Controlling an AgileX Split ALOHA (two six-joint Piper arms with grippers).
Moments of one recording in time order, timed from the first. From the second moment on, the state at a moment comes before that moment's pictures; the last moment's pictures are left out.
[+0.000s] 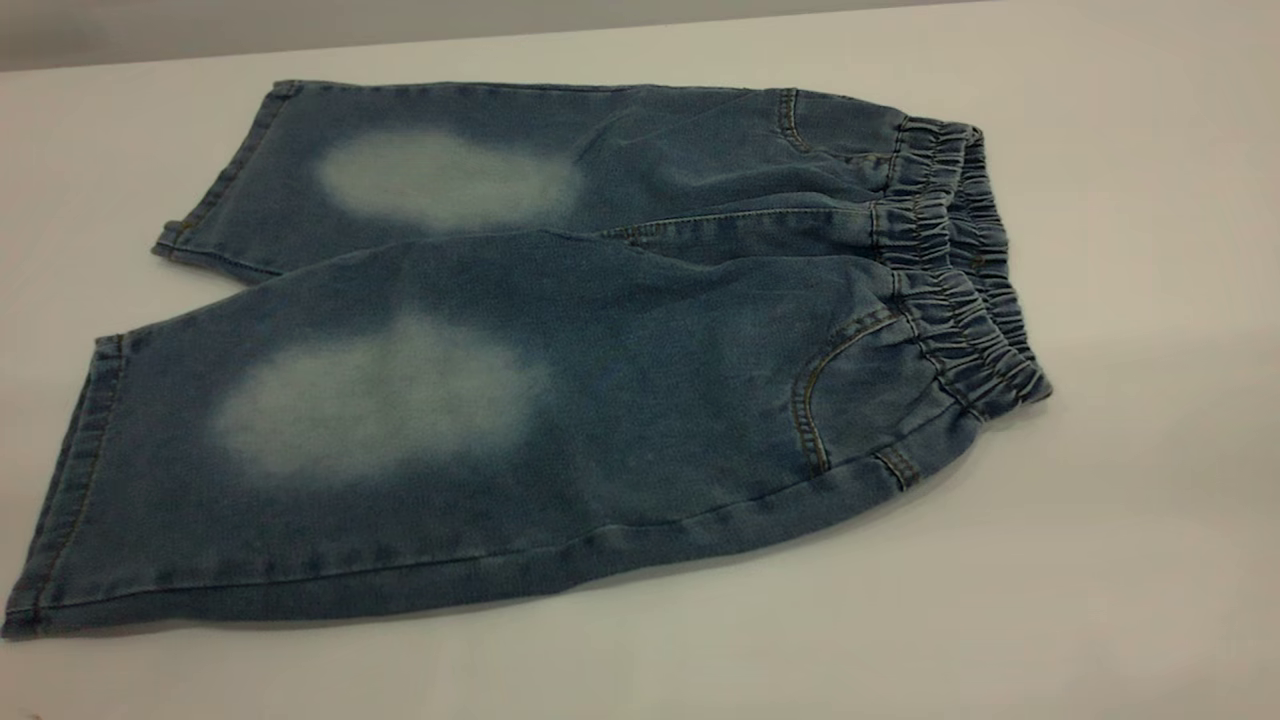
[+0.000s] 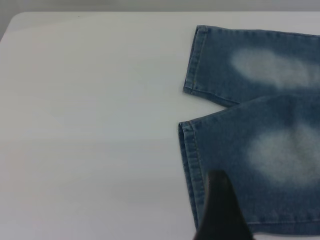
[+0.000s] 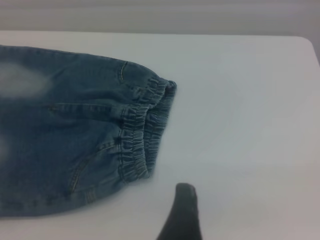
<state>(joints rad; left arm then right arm) 0.05 0.00 -0.50 0.00 1.08 0.02 0.12 0.00 -0.51 0.02 1.06 0.04</state>
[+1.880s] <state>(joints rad) 0.05 1.40 -1.05 -0.17 0.59 0.06 0.12 1.04 -0.72 0.32 0.66 -0.08</state>
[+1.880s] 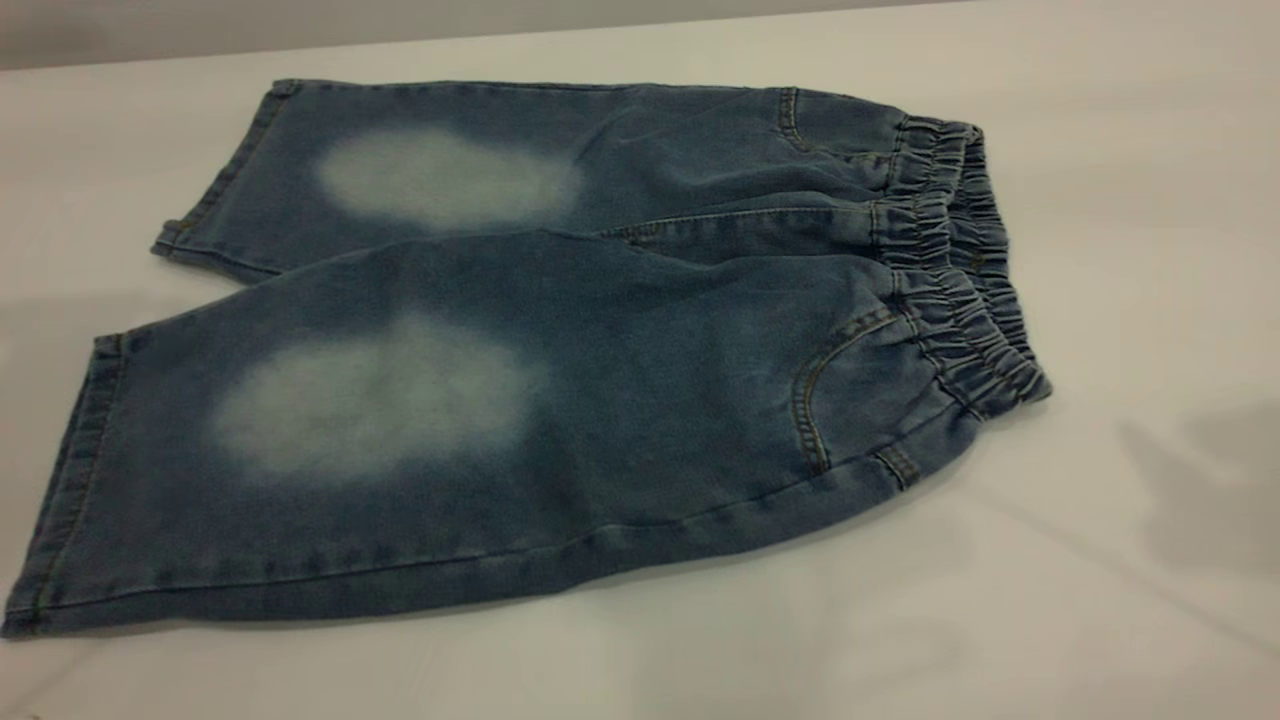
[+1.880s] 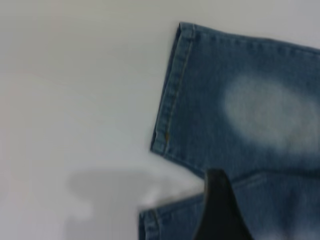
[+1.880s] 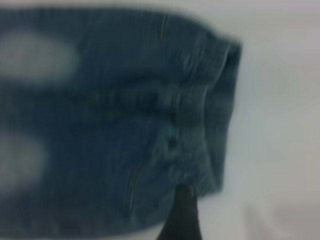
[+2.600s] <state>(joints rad) 0.05 1.42 -1.05 -0.19 0.48 0.11 0.12 1.38 -0.73 0.94 0.84 -0.67</state>
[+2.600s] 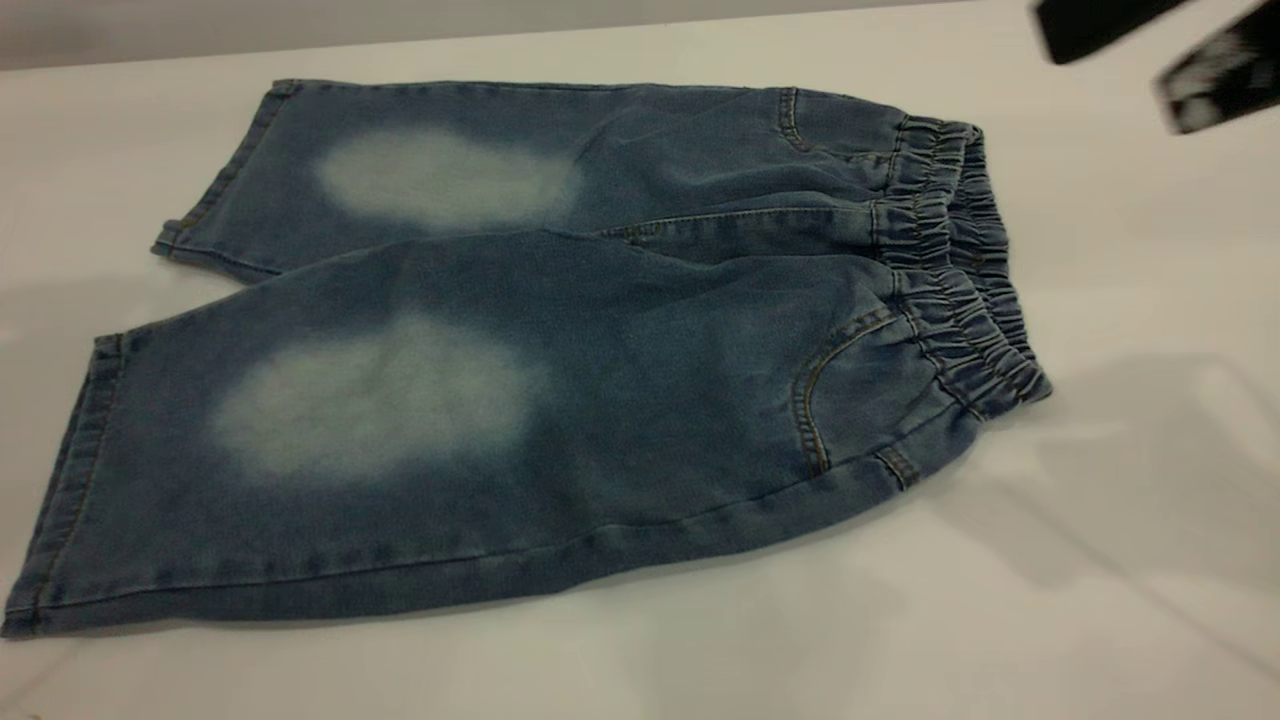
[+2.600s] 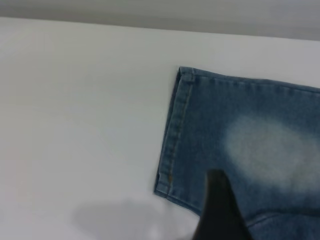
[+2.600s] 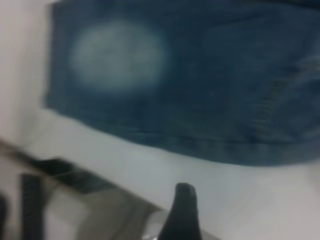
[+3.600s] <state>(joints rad) 0.05 1.42 -1.05 -0.19 0.47 0.13 -0.18 1.86 -0.73 1.27 0.95 -1.12</state>
